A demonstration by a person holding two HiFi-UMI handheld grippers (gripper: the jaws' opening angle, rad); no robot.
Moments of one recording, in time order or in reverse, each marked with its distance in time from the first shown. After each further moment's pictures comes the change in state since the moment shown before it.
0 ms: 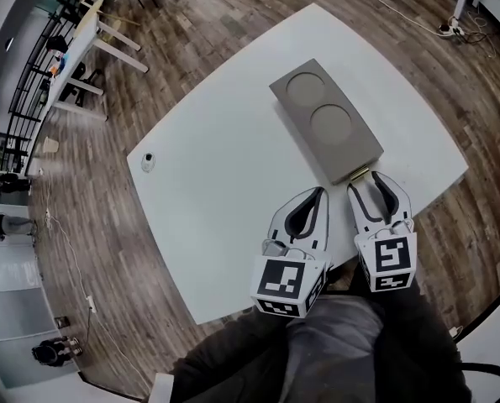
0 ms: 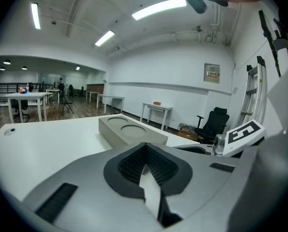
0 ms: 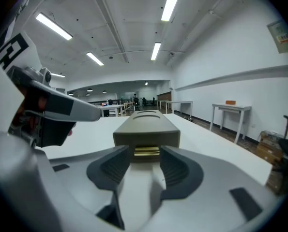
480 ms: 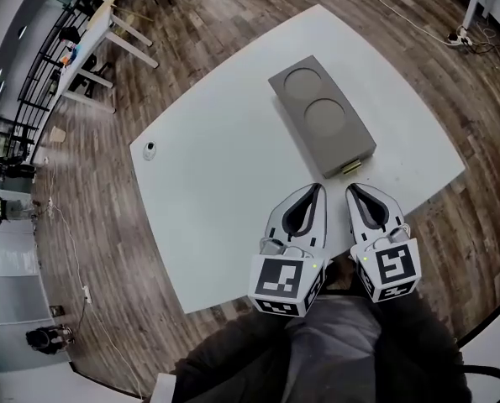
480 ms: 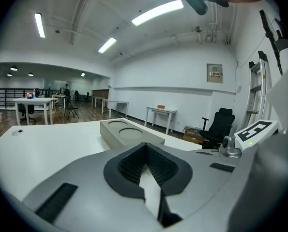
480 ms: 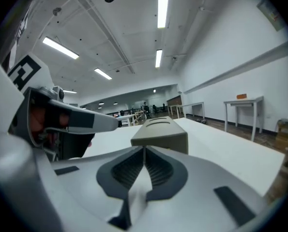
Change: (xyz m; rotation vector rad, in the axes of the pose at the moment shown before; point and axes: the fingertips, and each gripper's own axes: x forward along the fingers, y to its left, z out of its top) left arm -0.006 -0.016 0.002 0.012 -0.053 0.072; right arm -0.026 0.019 0.008 0.076 -0.100 0.175
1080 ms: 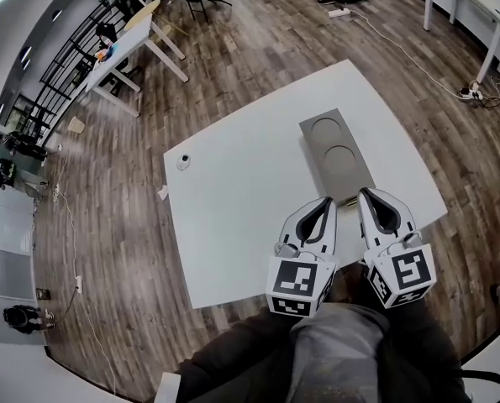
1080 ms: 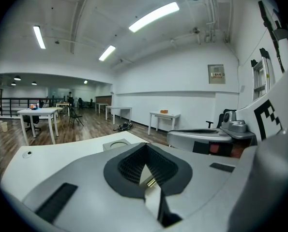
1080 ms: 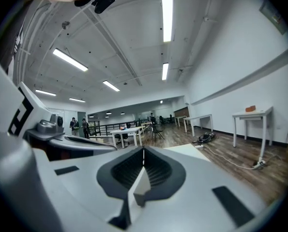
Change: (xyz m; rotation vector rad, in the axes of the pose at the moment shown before) left arm -0.020 -0.015 0.082 0.044 -0.042 0.058; right arm -0.027 0.001 0.136 -0.041 -0.141 0.084
